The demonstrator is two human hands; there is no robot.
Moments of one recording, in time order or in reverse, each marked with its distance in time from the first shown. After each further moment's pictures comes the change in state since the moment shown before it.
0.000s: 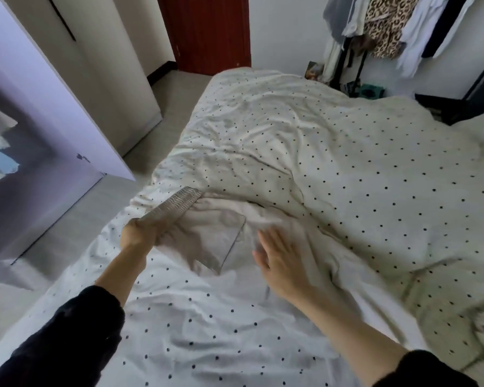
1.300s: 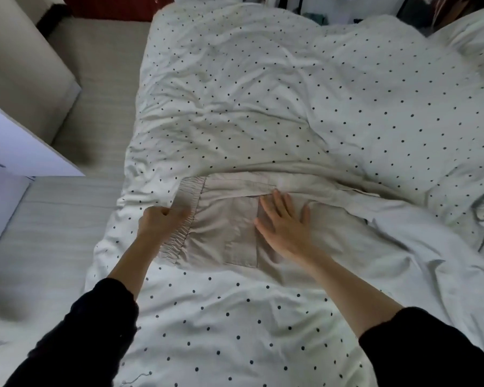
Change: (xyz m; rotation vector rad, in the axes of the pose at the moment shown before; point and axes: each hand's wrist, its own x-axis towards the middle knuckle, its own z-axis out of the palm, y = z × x) left_hand 0.160 -0.038 -0.013 0.406 -0.613 0.189; right_hand 0.079 -0.110 0.090 0.034 -0.108 0.416
